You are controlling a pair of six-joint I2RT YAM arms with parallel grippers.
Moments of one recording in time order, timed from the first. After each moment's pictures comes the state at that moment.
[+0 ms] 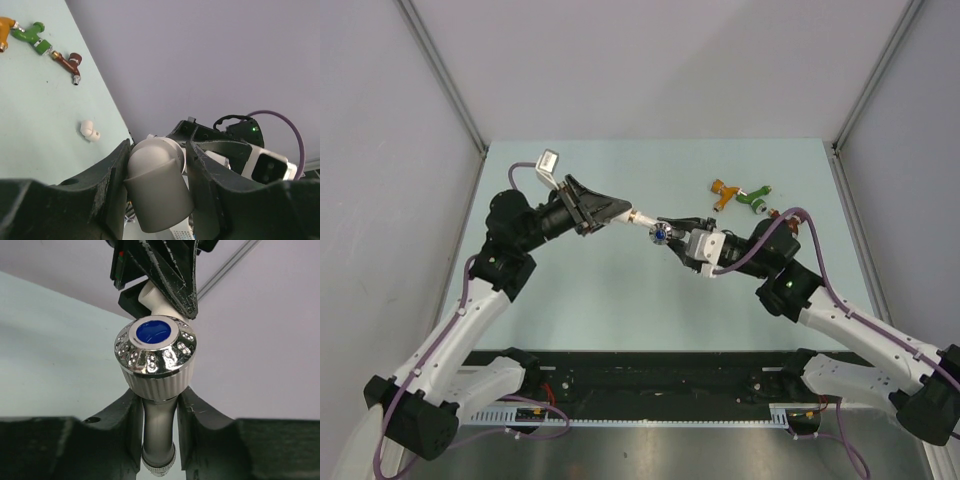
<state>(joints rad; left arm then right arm) -0.40 0.97 0.92 0.09 0.59 -1.12 0.82 0.99 0.84 0.29 -0.47 -0.68</state>
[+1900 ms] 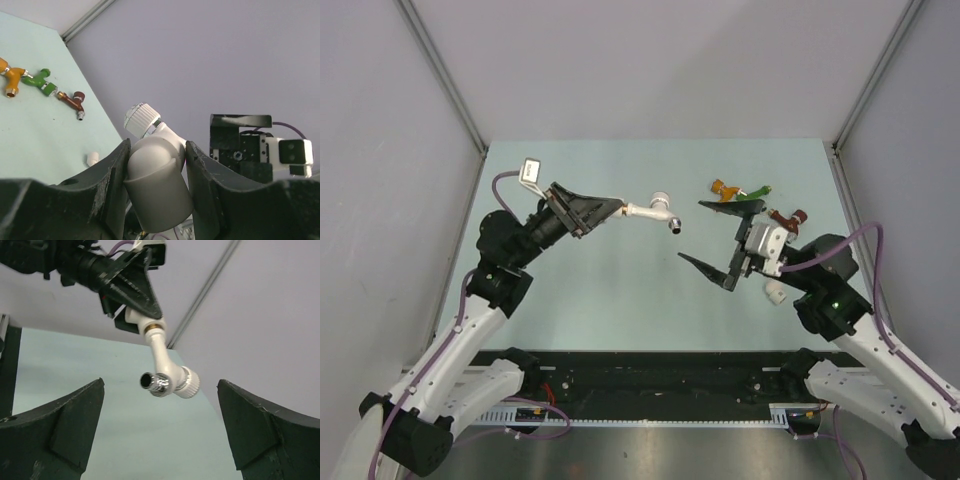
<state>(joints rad) -0.42 0.86 0.81 0.26 0.46 -1.08 0.68 0.74 0.84 0.21 -0.52 -0.31</state>
